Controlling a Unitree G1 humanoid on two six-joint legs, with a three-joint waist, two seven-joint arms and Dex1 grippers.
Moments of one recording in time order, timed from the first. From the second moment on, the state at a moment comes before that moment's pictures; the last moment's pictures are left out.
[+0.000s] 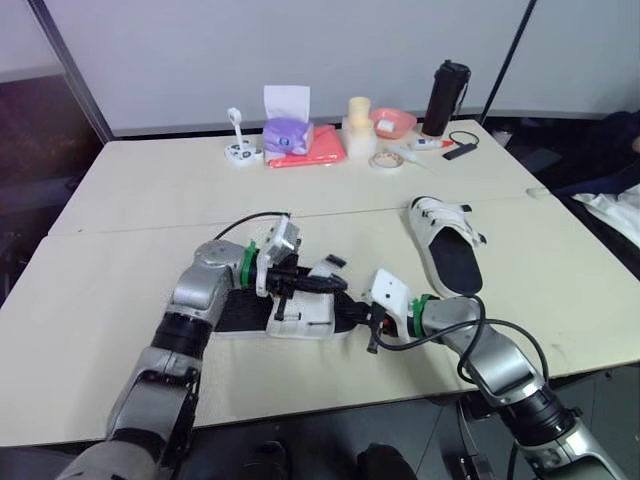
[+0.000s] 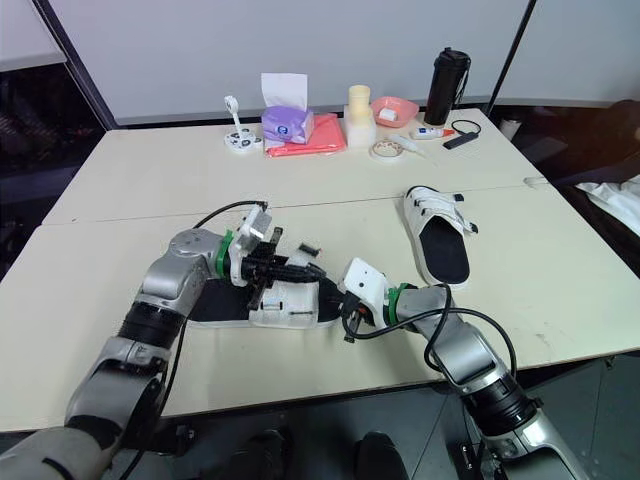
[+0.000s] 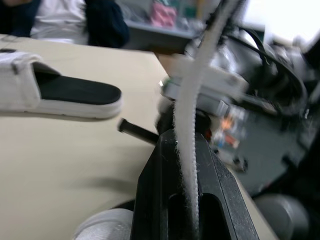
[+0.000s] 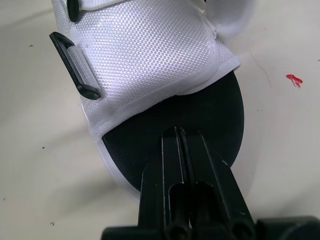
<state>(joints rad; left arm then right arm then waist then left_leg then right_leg) -0.72 0.34 -0.14 0.30 -0.32 0.22 -1.54 -0.37 -0.53 0.32 -0.21 0.06 0.51 0.84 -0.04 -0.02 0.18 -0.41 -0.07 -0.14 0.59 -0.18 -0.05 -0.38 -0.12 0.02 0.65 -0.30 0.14</state>
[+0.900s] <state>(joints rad) -0.50 0.67 -0.38 -0.17 -0.43 0.00 -1.61 -0.41 -0.53 0.33 -0.17 0.04 0.47 0.89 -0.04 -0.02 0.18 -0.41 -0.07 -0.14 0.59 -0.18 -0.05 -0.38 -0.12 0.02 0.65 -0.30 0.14</state>
